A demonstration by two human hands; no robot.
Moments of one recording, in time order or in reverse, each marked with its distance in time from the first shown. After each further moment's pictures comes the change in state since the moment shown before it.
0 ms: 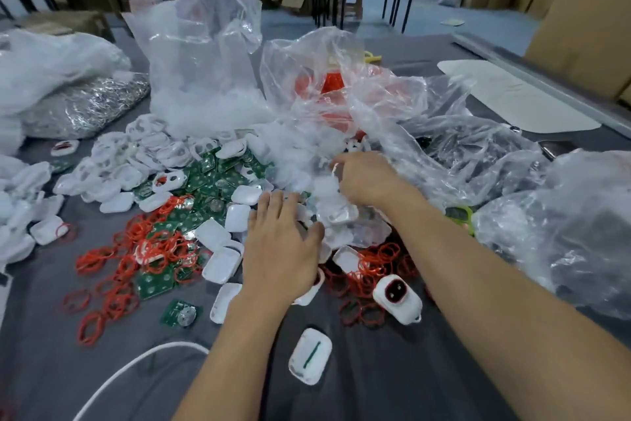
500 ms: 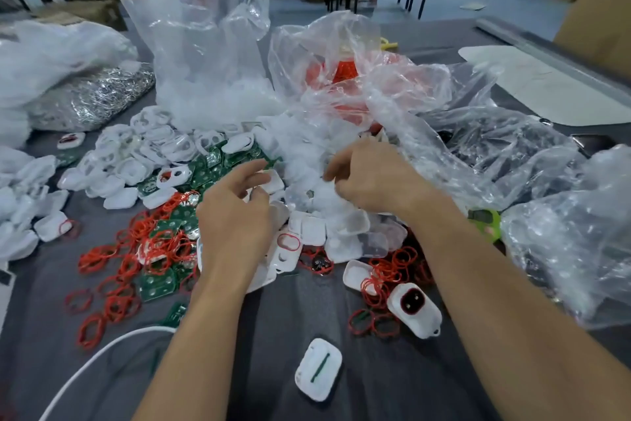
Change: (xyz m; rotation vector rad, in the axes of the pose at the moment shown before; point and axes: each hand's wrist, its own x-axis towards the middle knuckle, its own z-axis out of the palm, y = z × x) left_hand 0.024 -0.010 -0.054 -0.562 0.310 -0.273; right_hand -0.024 -0.015 -0.018 0.298 0.032 -0.123
